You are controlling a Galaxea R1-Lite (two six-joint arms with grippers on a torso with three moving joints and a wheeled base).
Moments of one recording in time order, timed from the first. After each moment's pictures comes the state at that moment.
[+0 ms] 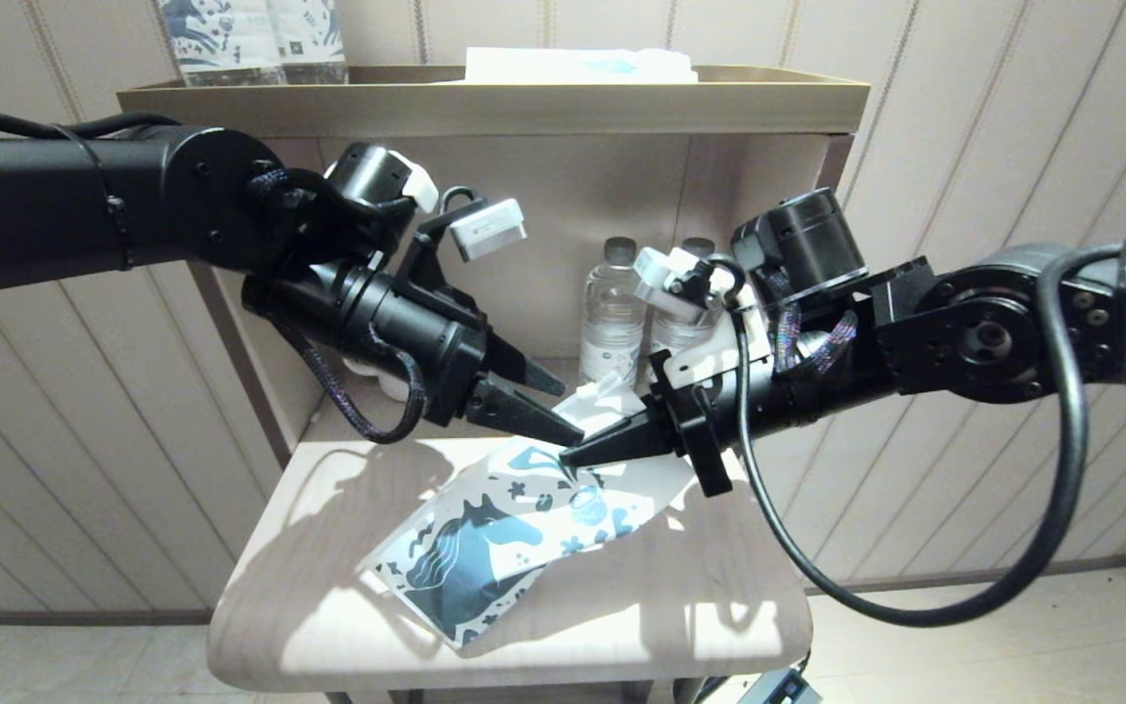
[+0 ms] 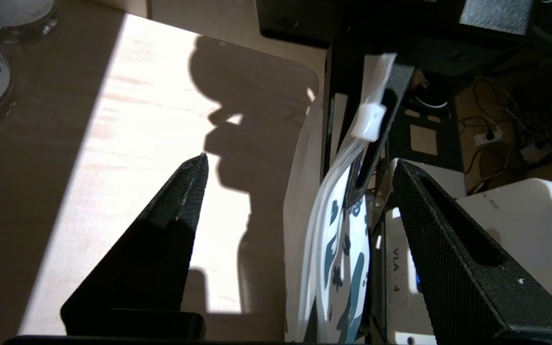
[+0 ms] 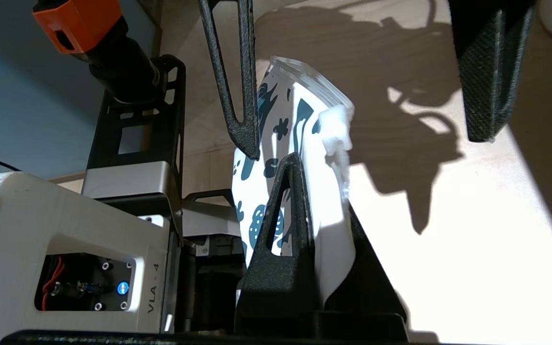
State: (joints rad) left arm -0.51 2.00 -1.87 0.77 -0.92 0.54; right arm 0.53 1.83 -1.45 0.21 0.91 -0.39
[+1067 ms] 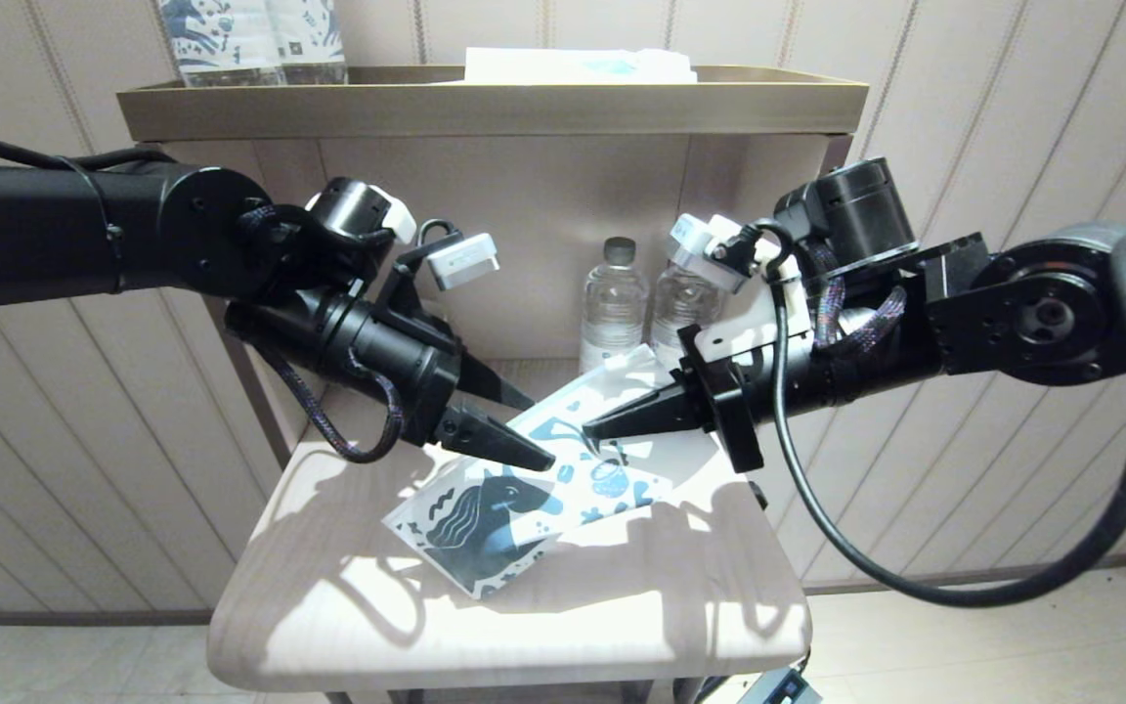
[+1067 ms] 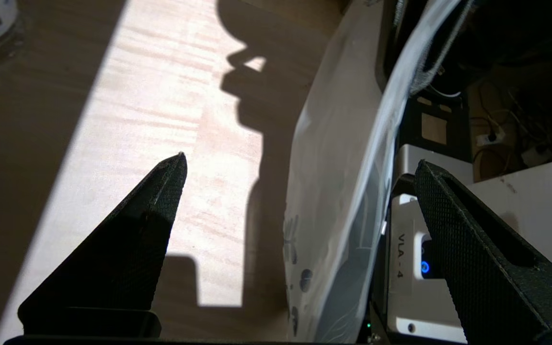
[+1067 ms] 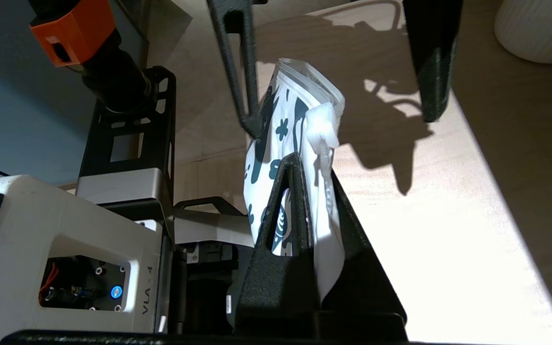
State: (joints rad) left arm -0.46 1.97 -1.75 0.72 -0.91 0.55; right arm 0.49 1.78 -1.45 0.21 0.92 -0.39
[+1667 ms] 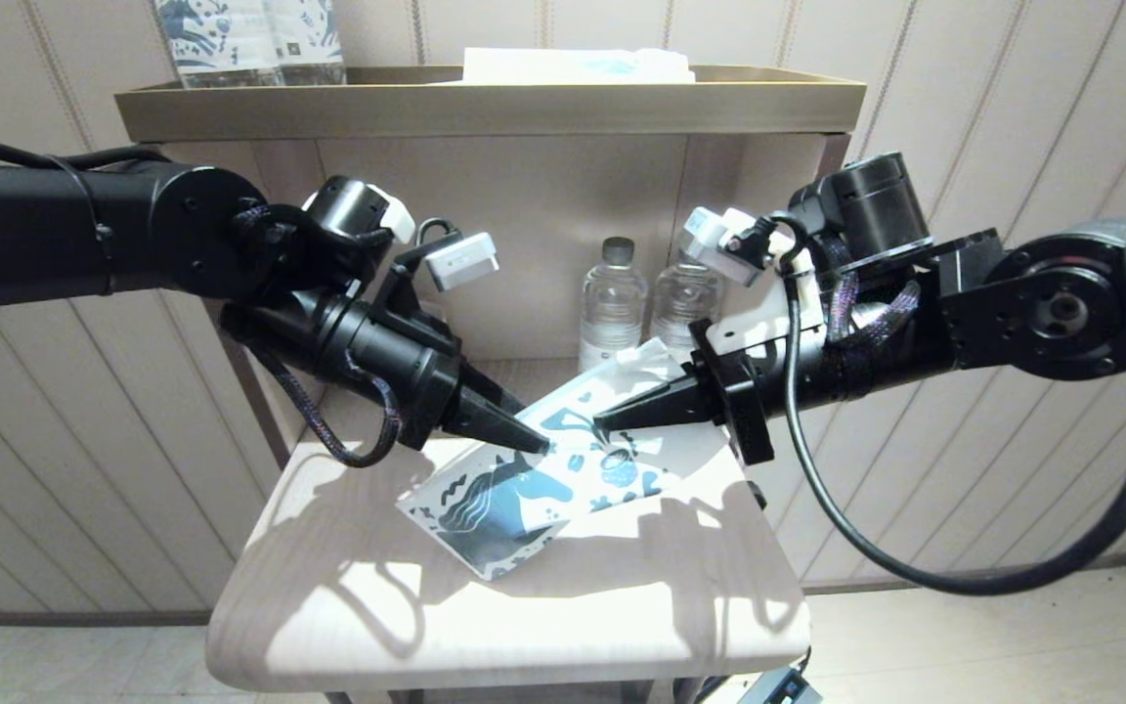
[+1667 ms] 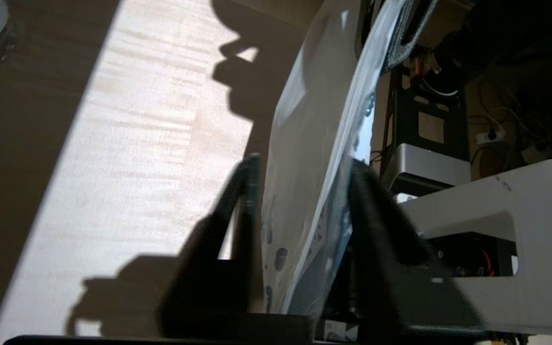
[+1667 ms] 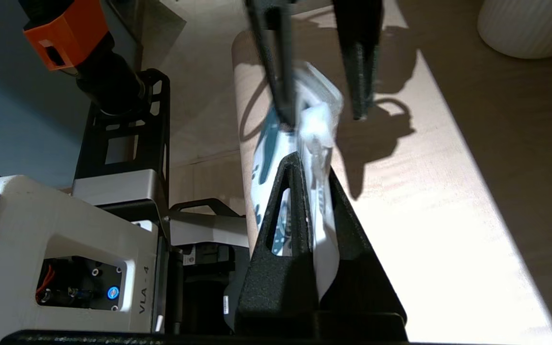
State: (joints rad) left arm -0.46 1.96 -1.73 0.71 -0.92 0.56; right arm 0.48 1.78 -1.45 0.21 0.92 -0.39
